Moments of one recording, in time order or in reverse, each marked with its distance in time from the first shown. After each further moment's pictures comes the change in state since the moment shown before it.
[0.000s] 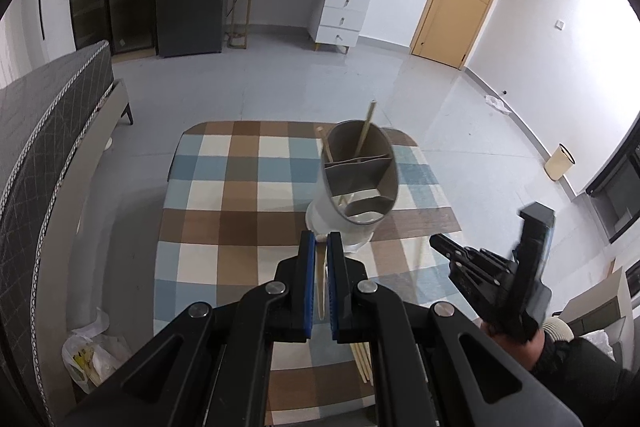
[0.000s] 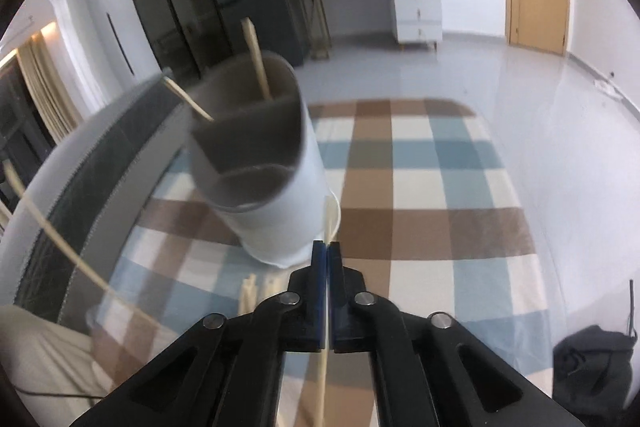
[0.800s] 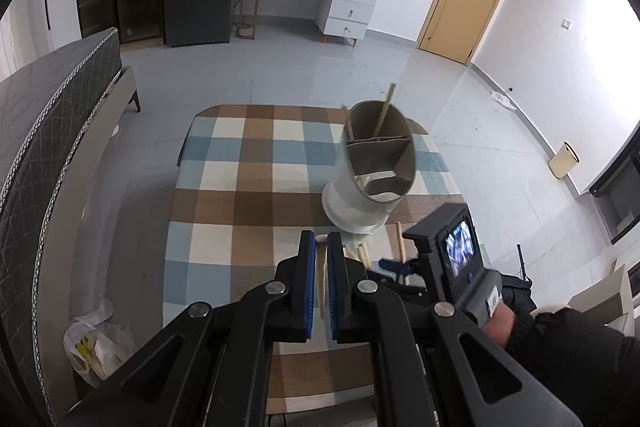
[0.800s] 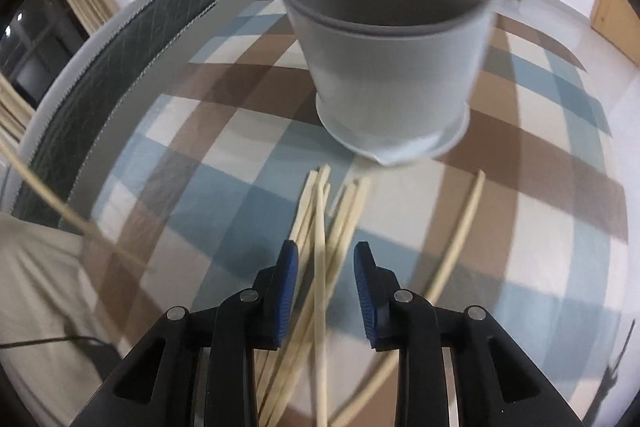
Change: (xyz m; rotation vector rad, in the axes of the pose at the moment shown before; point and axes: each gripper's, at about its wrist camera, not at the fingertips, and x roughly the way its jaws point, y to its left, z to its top) left arm 0.008 0.027 -0.018 -0.025 0.032 0.020; right arm 0.097 0.071 -0.042 -0.242 0.378 0.106
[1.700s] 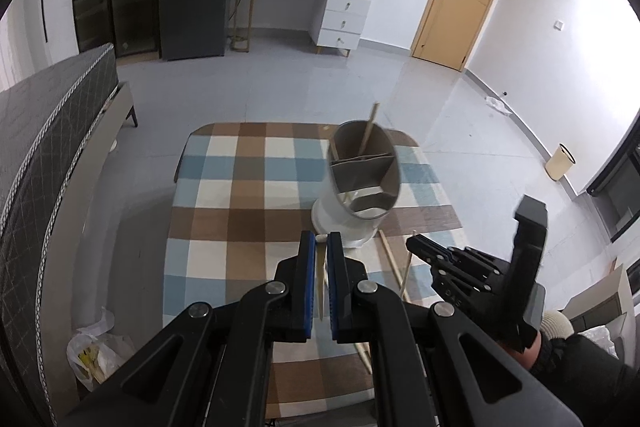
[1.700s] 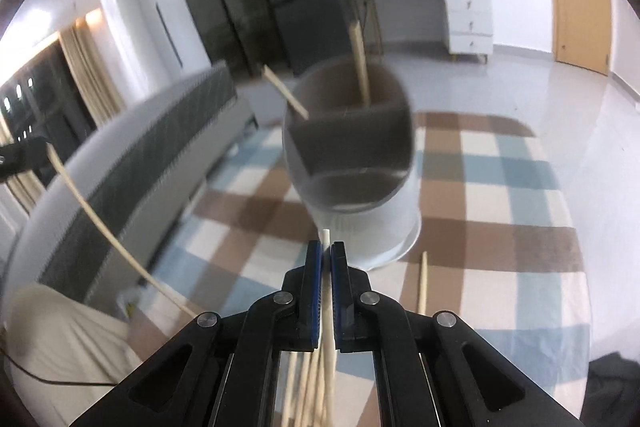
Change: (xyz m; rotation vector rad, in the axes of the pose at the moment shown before) left arm -0.024 -0.022 0.011 0.033 -0.043 -0.013; right arm -0.119 -0.016 -0.008 0.143 -0.408 0.025
